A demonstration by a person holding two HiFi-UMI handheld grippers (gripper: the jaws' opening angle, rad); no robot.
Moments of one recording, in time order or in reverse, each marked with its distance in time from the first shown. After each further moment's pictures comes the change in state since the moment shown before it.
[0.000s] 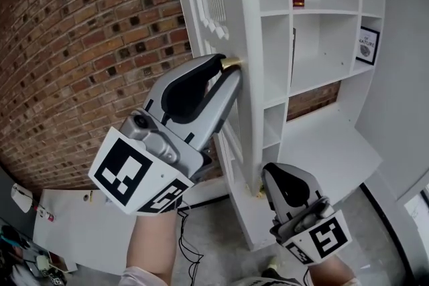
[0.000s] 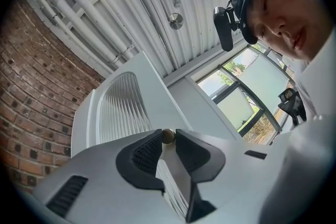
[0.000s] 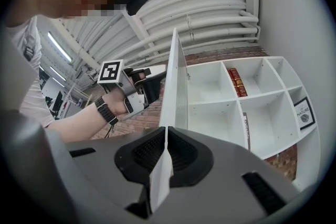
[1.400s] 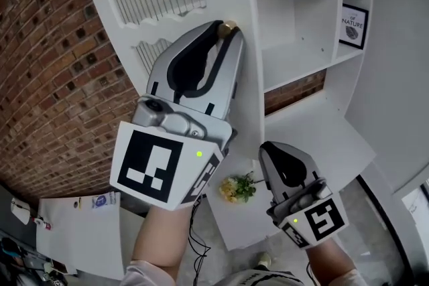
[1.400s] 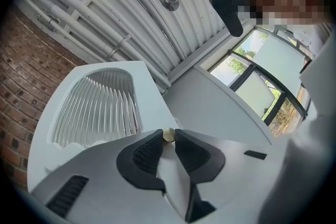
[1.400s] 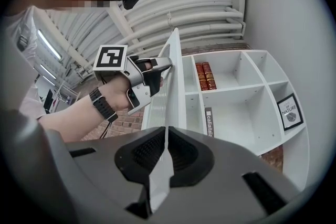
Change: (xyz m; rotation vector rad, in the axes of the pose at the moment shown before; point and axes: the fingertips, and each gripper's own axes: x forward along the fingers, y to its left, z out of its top) left arm 0.182 -0.023 -0.084 0.073 -0.008 0.170; right arm -0.011 -0.187 -0.035 0.022 0.024 -0.084
